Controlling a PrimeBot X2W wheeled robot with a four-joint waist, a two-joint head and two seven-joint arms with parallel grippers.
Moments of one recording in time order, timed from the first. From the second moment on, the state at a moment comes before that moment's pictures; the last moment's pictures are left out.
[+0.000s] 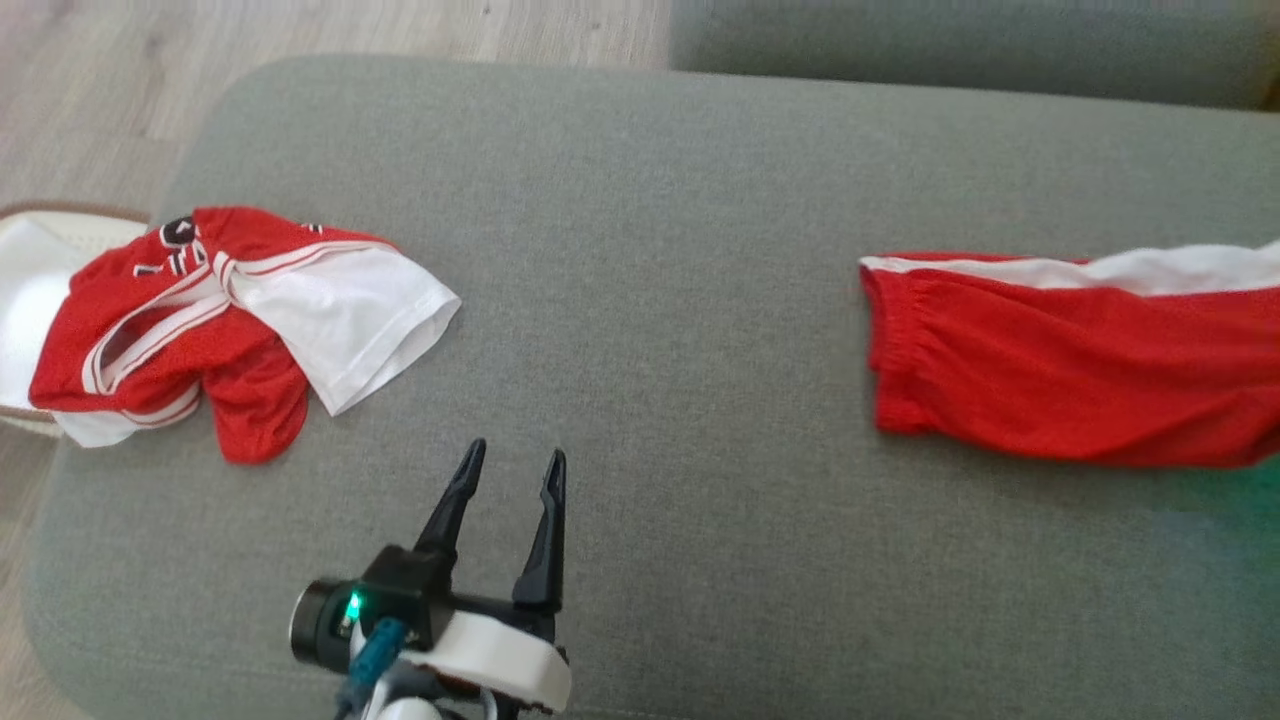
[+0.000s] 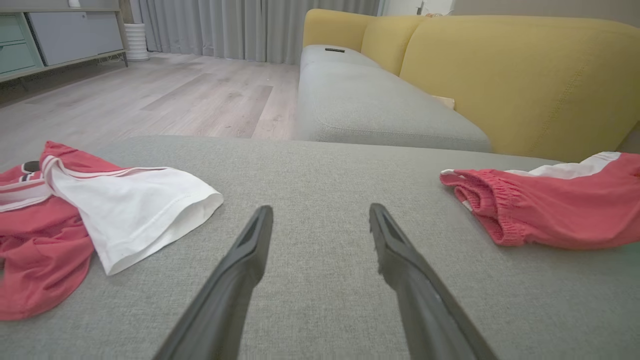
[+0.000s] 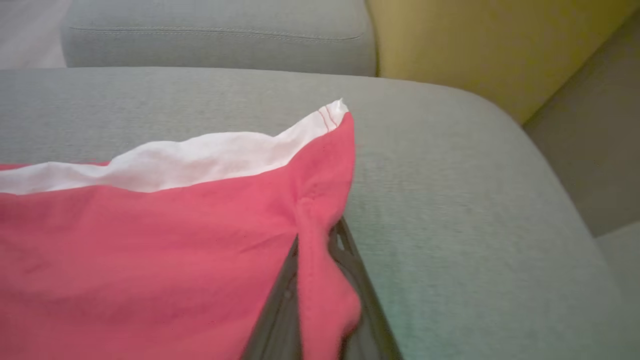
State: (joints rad) left arm 0.02 0.06 -0.44 0.08 -0.19 0.14 -0.25; right arm -0.66 -0.61 0.38 1.15 0.59 0.13 0.01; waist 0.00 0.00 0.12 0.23
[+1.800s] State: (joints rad) left arm 0.17 0.06 -0.36 0.10 -0.19 0.11 -0.25; right arm -0.15 -0.28 0.18 0.57 0.50 0.13 -0.16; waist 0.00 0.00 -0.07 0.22
